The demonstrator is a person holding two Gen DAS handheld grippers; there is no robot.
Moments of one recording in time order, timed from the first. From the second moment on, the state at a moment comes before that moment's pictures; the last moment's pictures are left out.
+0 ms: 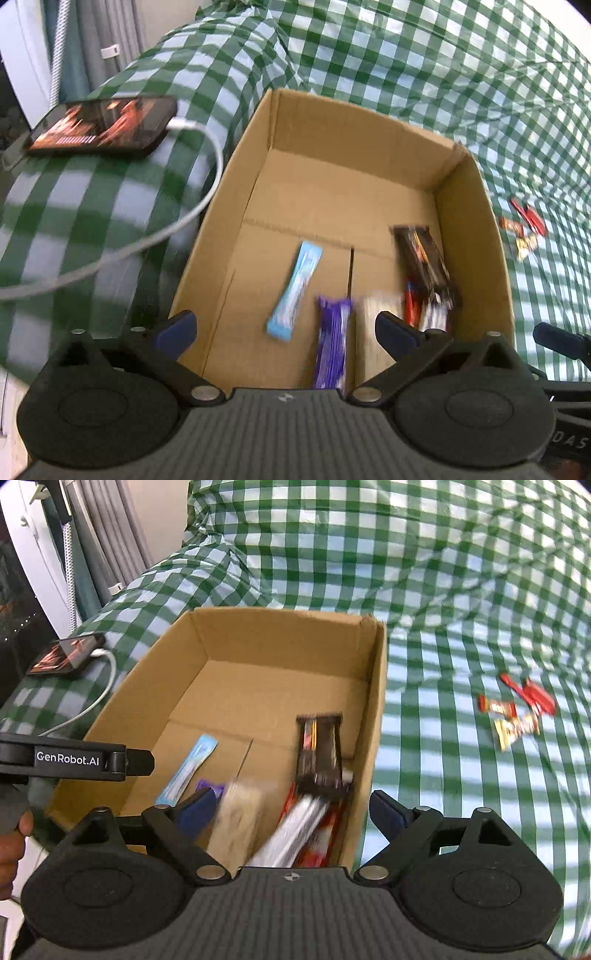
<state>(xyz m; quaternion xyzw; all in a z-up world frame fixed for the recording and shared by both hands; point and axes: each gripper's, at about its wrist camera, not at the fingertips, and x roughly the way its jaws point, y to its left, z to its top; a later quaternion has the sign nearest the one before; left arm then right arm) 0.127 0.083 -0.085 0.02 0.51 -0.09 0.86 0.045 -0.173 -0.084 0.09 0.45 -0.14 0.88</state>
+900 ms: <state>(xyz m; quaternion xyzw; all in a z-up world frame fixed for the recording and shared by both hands) -0.029 0.080 -0.007 0.06 0.43 -0.12 0.89 -0.106 -0.107 -0.018 0.11 0.37 -0.15 0.91</state>
